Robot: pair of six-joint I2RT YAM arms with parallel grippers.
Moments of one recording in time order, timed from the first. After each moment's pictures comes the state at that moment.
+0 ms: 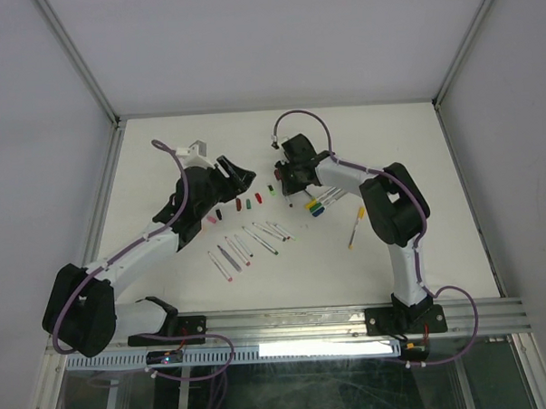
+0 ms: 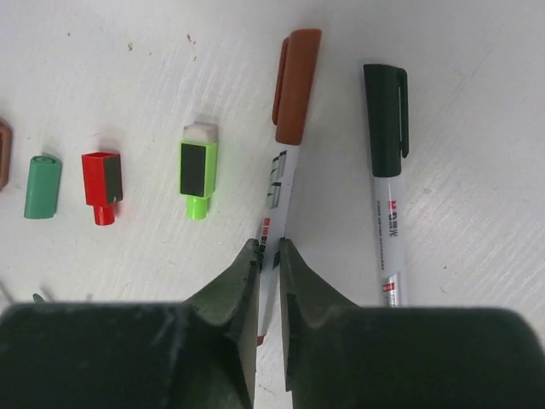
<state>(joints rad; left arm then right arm) -0.51 1.27 0.74 0.22 -0.04 -0.85 0.60 2.06 1.45 -0.34 -0.07 0.17</state>
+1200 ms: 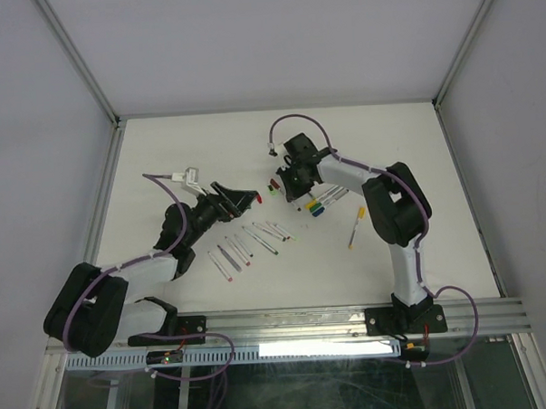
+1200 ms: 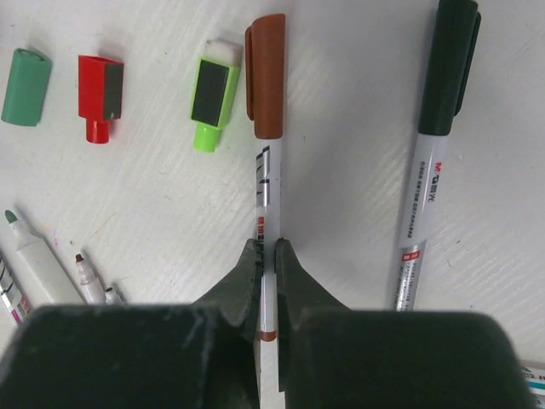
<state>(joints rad) -0.46 1.20 0.32 0.88 0.22 -0.90 0.59 2.06 1.47 -0.48 -0.16 -0.01</state>
